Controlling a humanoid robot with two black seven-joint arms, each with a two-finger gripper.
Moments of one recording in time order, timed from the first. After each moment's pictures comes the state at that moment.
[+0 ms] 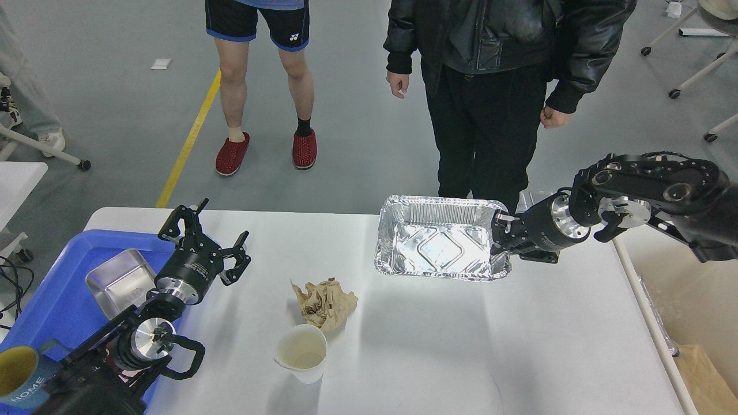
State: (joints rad) left arm -0.37 0.18 -0.94 -0.88 0.07 -0.24 -0.26; right arm 1.36 -0.48 -0.41 1.05 -0.10 0.50 -0.31
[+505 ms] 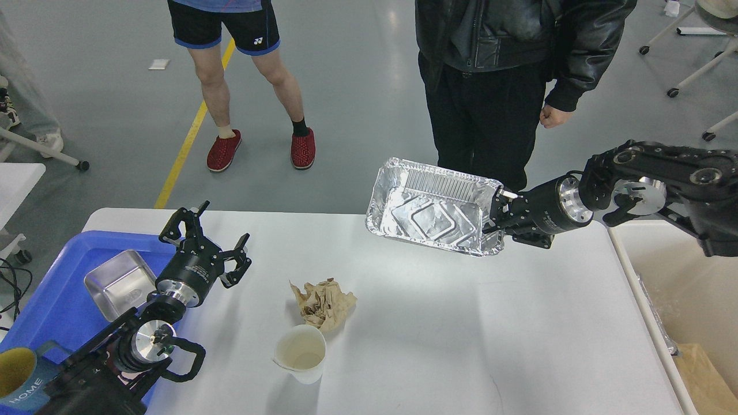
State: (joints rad) left arm -0.36 0.18 -0.94 -0.88 0.07 -0.24 -0.26; right arm 1.34 -0.53 -0.28 1.04 -0.05 0.52 -0.30
